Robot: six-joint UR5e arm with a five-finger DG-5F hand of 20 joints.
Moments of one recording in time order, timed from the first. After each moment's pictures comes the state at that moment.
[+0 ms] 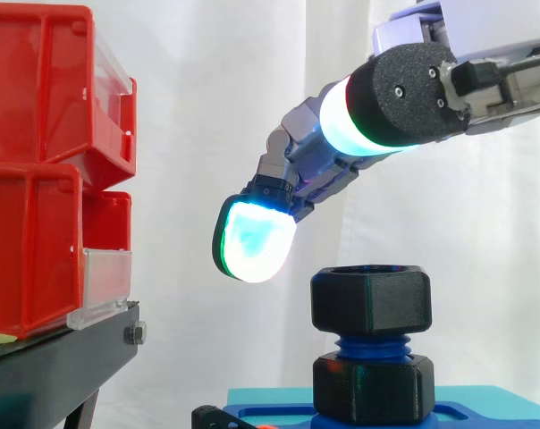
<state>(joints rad) 0.28 -2.23 -0.97 -3.23 -1.20 -1.45</state>
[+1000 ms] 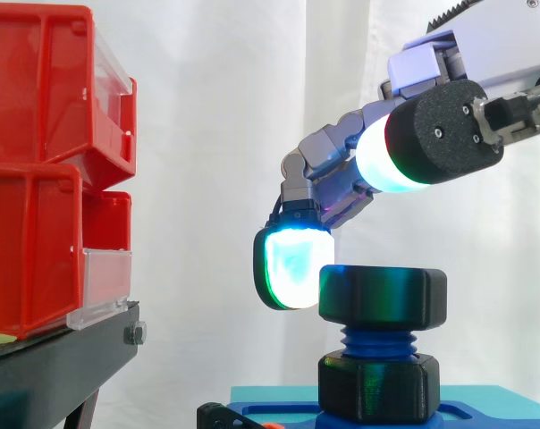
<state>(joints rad) 0.25 -2.23 -0.96 -3.32 -1.27 -1.43</state>
